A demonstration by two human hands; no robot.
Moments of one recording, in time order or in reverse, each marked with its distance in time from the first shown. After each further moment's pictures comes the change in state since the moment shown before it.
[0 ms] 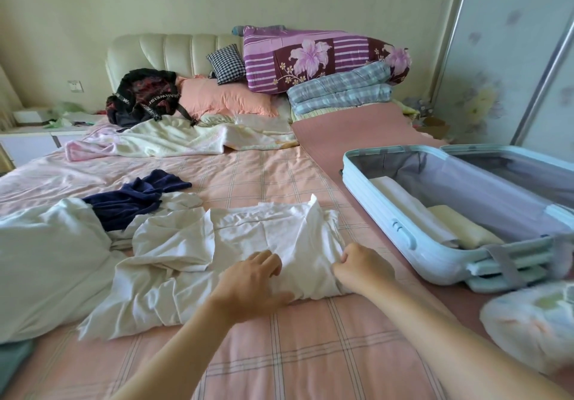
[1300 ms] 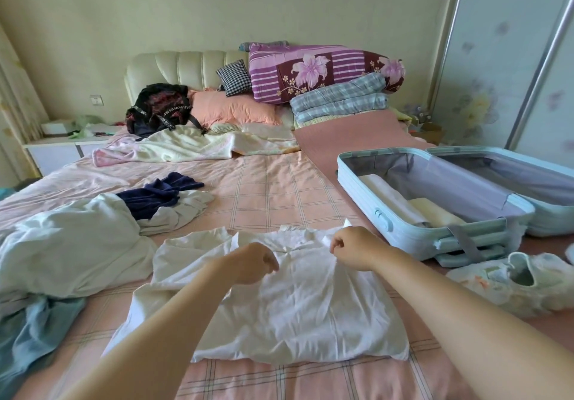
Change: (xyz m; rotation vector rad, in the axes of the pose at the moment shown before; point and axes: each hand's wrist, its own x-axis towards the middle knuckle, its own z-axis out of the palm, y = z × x) left_hand -0.017 0.051 -0.069 -0.299 -0.494 -0.438; right_hand -0.048 0.010 -0.050 -0.018 -0.130 -0.293
